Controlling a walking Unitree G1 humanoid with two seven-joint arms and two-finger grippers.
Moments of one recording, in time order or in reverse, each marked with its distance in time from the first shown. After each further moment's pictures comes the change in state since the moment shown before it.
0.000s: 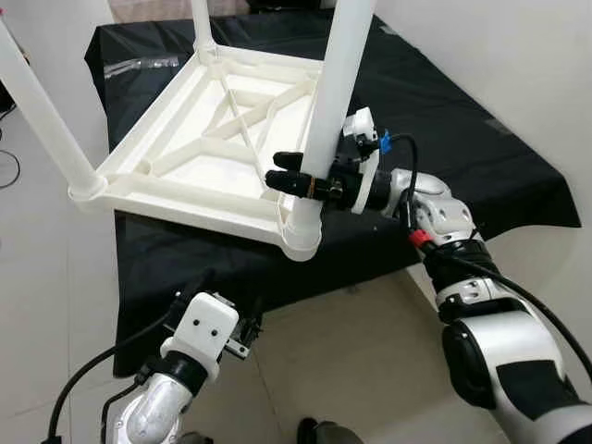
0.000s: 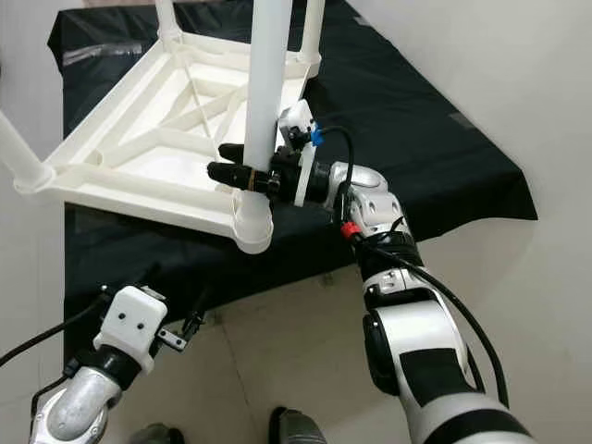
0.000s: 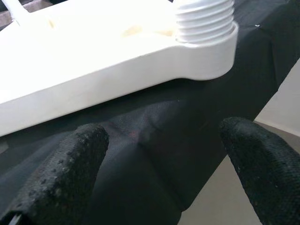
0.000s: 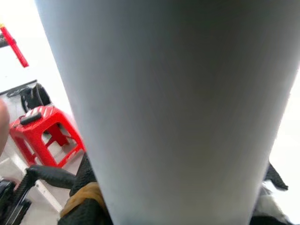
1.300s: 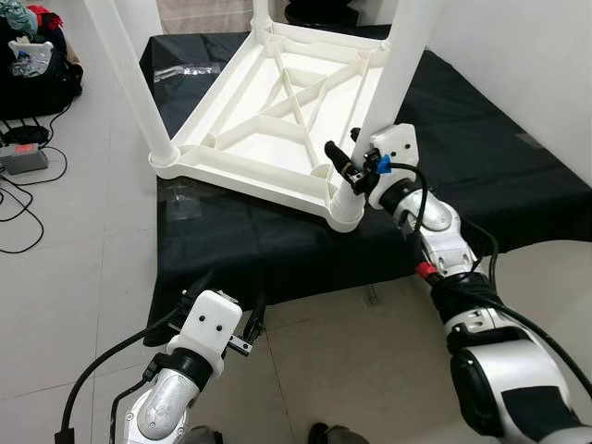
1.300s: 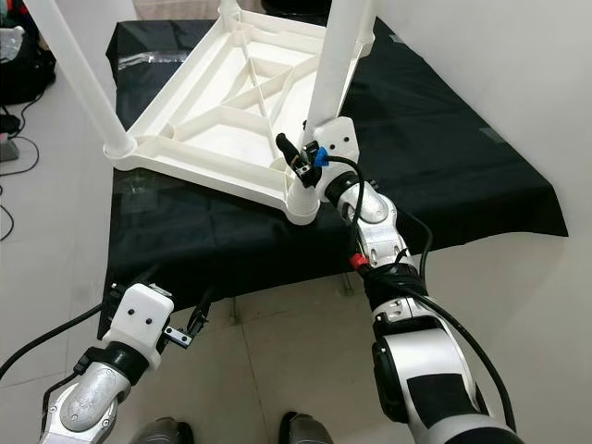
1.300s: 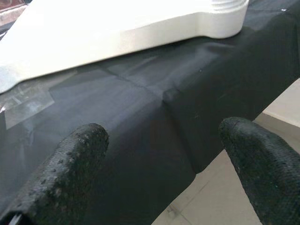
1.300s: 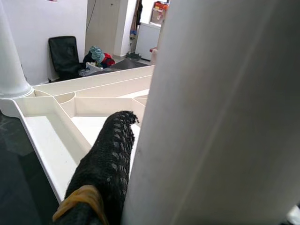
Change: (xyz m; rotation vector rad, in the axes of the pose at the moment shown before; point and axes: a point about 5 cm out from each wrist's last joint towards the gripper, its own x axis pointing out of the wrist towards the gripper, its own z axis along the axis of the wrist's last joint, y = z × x) left arm 0.003 -0.001 -0.007 -0.013 0.028 0.016; right arm -0.029 -0.024 -0.012 -0.431 -0.059 -0.859
